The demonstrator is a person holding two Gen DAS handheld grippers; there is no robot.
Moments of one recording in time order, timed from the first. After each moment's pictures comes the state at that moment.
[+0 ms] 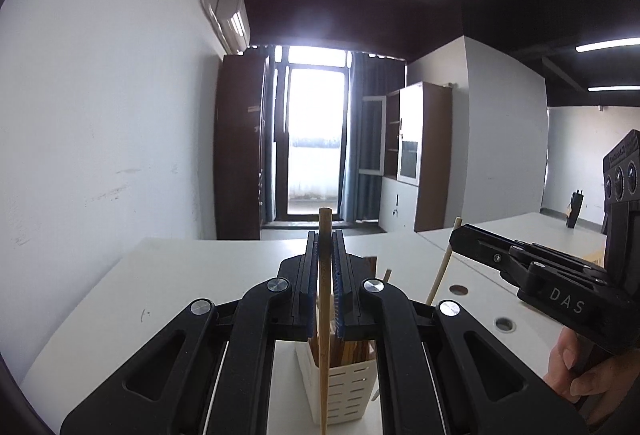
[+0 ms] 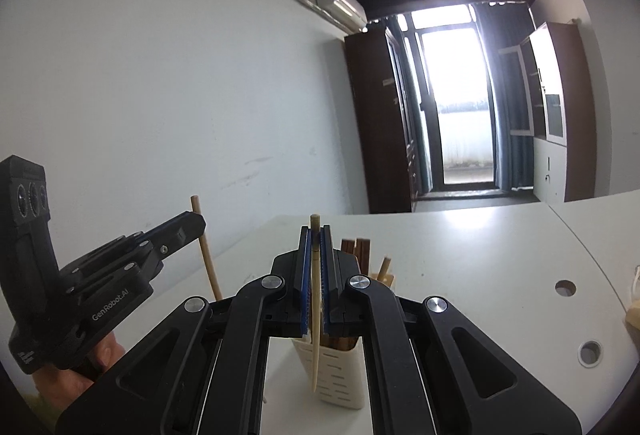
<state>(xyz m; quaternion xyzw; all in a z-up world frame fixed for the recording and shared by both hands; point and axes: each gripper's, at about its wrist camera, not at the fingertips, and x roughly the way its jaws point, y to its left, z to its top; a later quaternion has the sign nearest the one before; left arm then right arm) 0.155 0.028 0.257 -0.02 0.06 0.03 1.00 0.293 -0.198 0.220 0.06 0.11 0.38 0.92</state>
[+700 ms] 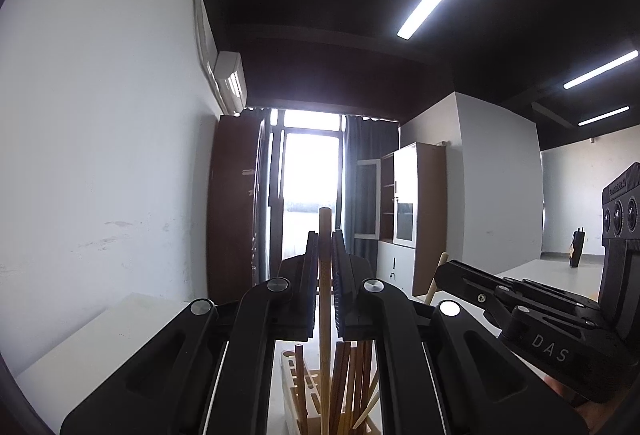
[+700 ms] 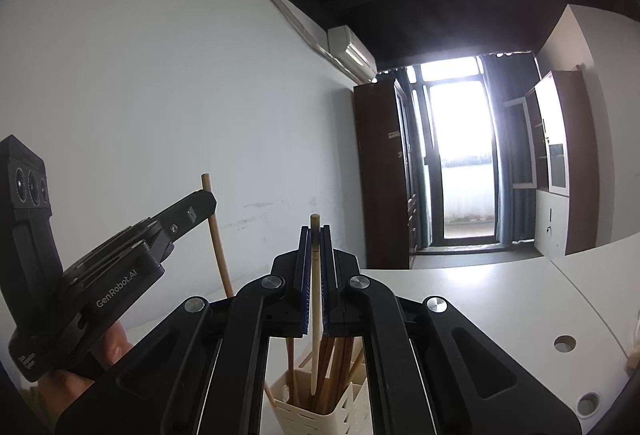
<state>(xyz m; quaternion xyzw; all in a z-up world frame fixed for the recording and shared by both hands) 0.181 0.010 0.261 -0.01 -0.06 0.03 1.00 0.321 -0.191 0.214 0.05 0.01 0.37 0.93</state>
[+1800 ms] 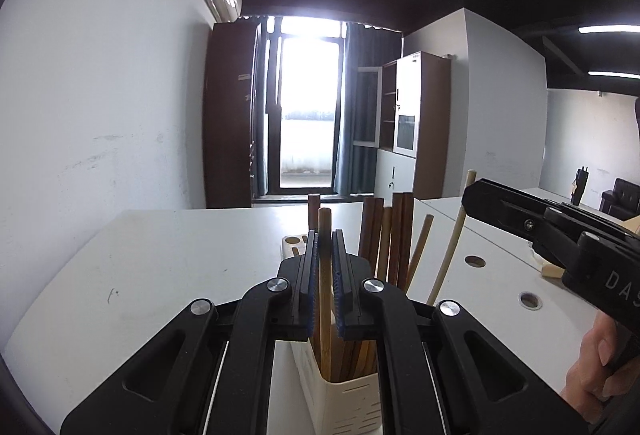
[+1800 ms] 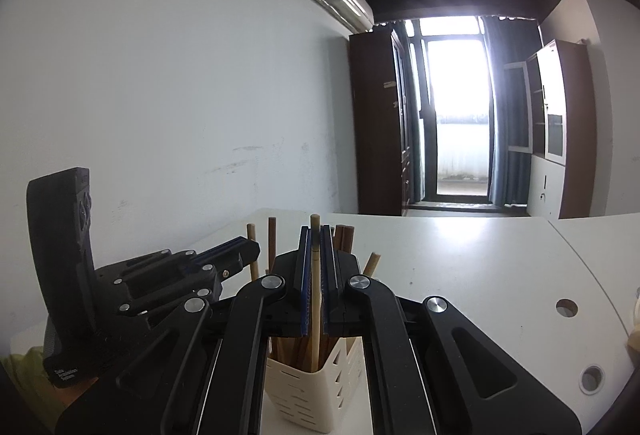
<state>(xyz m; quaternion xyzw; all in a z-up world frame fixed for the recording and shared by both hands) 0.226 0.035 0.183 -0.01 0.12 0.02 0.99 0.325 -0.173 0.180 0.01 0.10 0.36 0.93</state>
